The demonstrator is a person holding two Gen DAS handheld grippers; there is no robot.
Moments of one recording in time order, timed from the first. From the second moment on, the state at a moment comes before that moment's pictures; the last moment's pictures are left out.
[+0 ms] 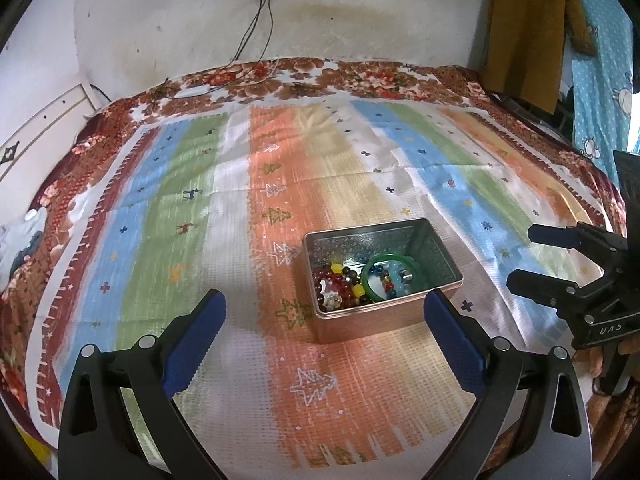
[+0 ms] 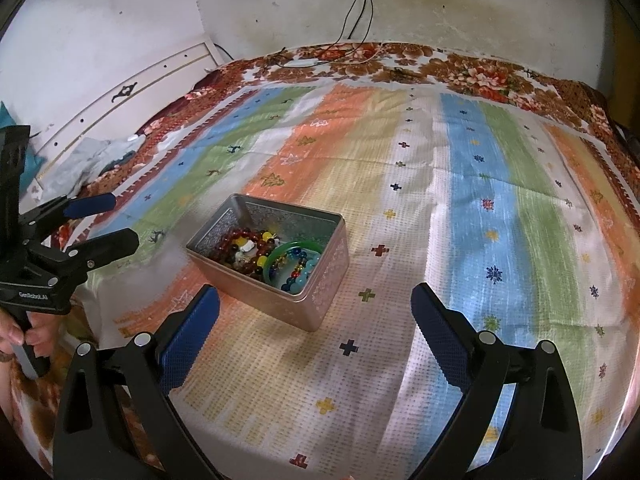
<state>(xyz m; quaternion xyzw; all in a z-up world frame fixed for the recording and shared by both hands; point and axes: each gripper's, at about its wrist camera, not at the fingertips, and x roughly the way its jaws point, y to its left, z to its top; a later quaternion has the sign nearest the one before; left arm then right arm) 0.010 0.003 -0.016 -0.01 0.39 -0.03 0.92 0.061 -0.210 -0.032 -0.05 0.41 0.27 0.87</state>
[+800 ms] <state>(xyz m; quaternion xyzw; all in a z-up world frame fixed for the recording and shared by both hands) 0.010 -0.001 -0.016 0.00 0.39 -0.04 0.92 0.058 -0.208 -0.033 -0.06 0.40 0.28 0.87</state>
